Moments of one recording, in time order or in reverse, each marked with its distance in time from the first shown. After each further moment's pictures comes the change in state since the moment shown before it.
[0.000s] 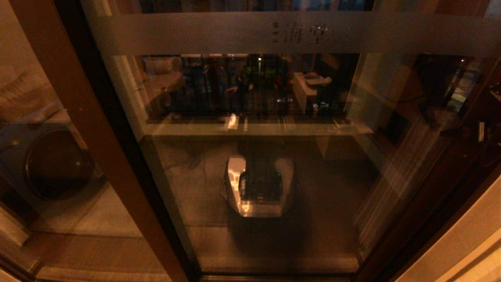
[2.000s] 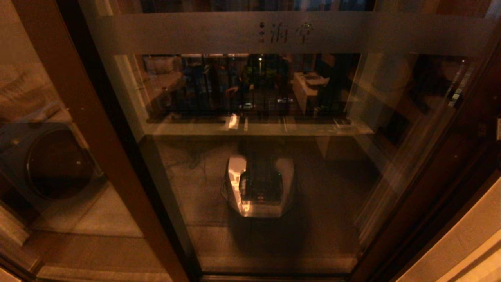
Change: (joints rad) left arm 0.000 0.000 0.000 0.000 0.000 0.000; right arm -0.049 -0.151 0.111 -0.046 -0.005 -0.026
